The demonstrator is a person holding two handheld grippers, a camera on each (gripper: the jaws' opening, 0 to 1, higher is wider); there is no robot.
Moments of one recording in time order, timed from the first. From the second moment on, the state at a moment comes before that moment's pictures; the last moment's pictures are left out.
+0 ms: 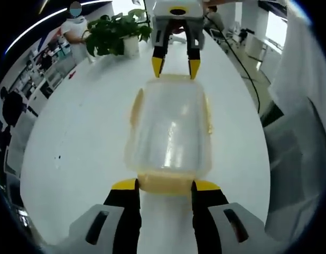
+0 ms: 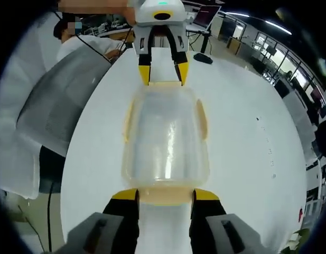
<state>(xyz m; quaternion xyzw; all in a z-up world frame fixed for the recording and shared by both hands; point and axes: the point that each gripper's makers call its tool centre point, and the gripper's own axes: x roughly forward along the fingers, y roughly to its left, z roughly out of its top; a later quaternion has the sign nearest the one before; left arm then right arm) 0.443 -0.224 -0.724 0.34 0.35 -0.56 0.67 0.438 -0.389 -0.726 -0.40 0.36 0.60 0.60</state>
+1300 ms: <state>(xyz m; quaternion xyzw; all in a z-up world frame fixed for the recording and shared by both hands) 0.439 -0.231 -0.741 0.32 0.36 -0.58 0.65 0.431 -0.395 -0.745 -0.38 0.38 0.60 0.59</state>
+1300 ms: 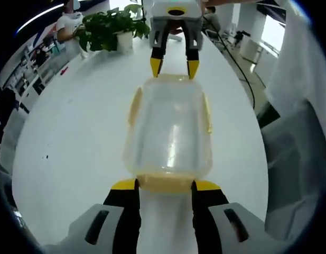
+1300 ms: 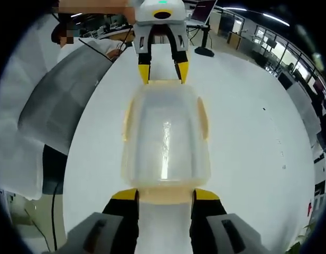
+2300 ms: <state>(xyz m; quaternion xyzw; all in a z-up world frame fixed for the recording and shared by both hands) 0.442 -0.228 -0.714 0.20 0.40 -0.52 0.73 0.436 -0.391 -0.722 -0.24 0.40 0.53 0.70</state>
